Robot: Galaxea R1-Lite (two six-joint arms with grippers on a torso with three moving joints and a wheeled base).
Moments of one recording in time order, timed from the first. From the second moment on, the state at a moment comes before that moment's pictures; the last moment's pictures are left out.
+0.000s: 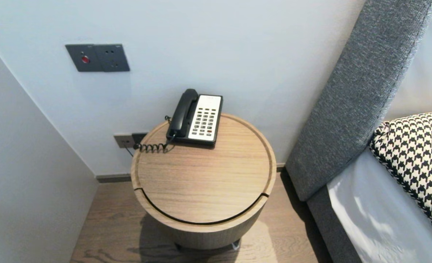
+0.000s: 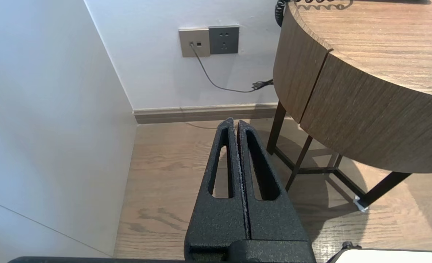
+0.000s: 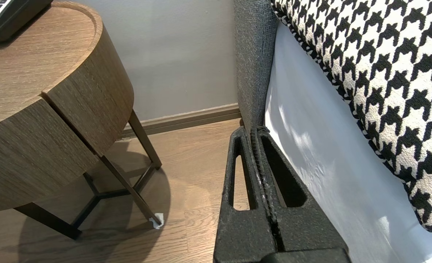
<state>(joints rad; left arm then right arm) 0.00 0.00 0.00 -0.01 0.00 0.03 0.00 0.00 0.00 -0.07 -0.01 0.02</state>
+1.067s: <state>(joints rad) 0.00 0.00 0.00 -0.01 0.00 0.03 0.00 0.03 -0.20 0.10 0.02 0.00</state>
